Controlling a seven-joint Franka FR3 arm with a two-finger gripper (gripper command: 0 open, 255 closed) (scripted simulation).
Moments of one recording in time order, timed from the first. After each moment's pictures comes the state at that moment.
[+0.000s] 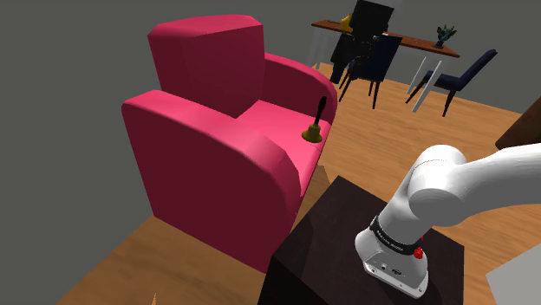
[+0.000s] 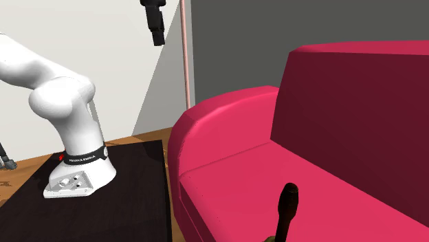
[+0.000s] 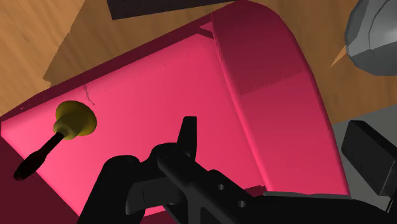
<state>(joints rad) 0.02 -0.83 -0.01 -2.27 0.02 1.50 0.16</state>
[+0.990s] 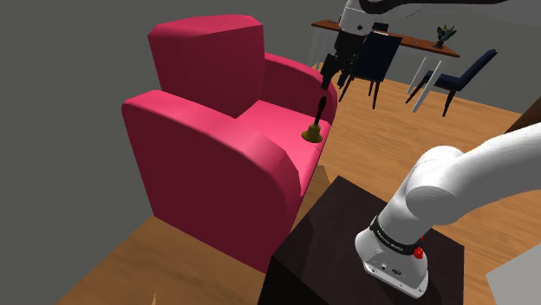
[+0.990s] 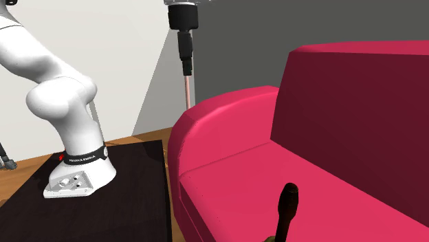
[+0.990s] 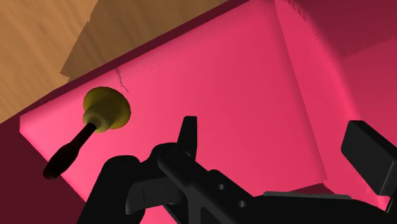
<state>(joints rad) -0.05 -0.58 -0.24 -2.29 -0.10 1.75 -0.06</state>
